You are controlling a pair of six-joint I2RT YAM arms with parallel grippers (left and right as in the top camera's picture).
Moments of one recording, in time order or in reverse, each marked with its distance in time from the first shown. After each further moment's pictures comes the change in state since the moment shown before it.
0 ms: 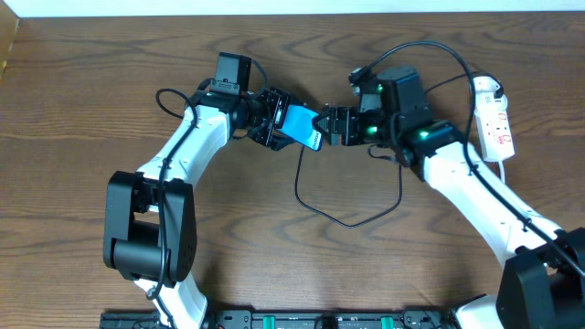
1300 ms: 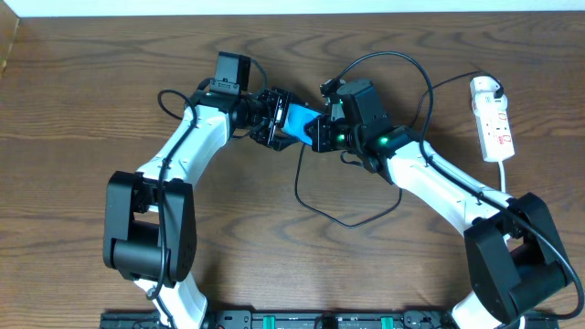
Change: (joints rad) left arm 0.000 0.000 0.000 0.004 0.059 -0.044; right arm 0.105 0.153 0.002 0.143 0.129 0.046
